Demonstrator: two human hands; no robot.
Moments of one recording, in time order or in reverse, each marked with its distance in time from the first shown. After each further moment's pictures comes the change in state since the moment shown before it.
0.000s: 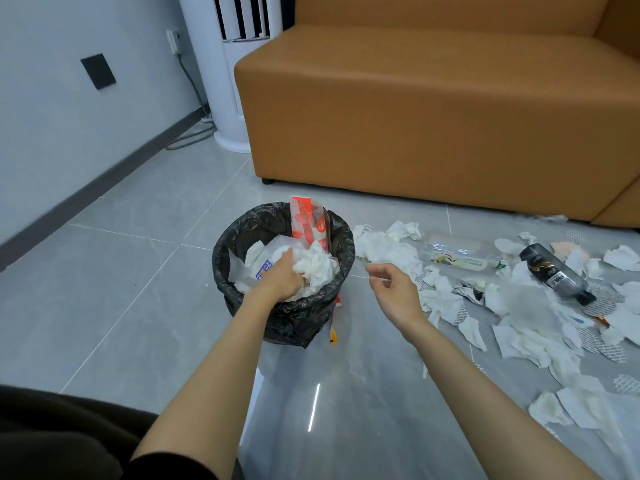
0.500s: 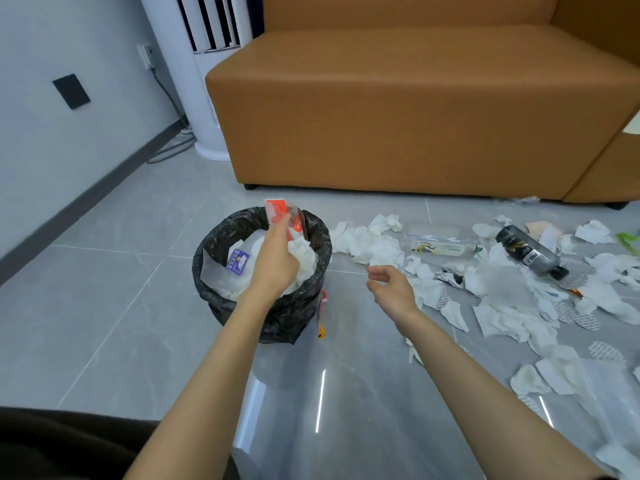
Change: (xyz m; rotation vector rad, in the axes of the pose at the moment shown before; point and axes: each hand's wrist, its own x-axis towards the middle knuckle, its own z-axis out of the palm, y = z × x) left_hand -0.037 0.050 -0.009 -0.215 0.424 0.338; right_hand -0.005 0.023 -0.019 0.160 0.032 0.154
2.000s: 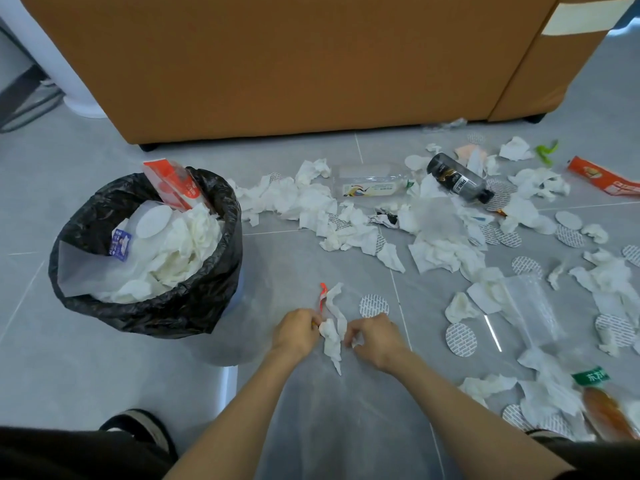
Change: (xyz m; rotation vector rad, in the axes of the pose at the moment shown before) left_hand -0.093 -0.039 0.204 0.376 -0.676 -0.085; right_hand -0.043 0.153 -0.066 -0.830 -0.319 0.073
